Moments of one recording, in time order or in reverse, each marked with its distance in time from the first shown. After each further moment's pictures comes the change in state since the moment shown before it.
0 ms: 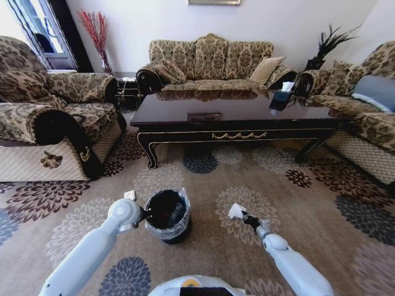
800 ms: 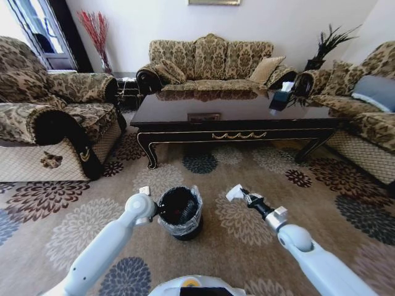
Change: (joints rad) left arm -0.135 -0.107 0.132 0.080 0.017 0.000 -0.017; right arm -0.330 -0.216 0.252 0.748 0.012 -0.007 0.001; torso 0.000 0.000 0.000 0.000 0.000
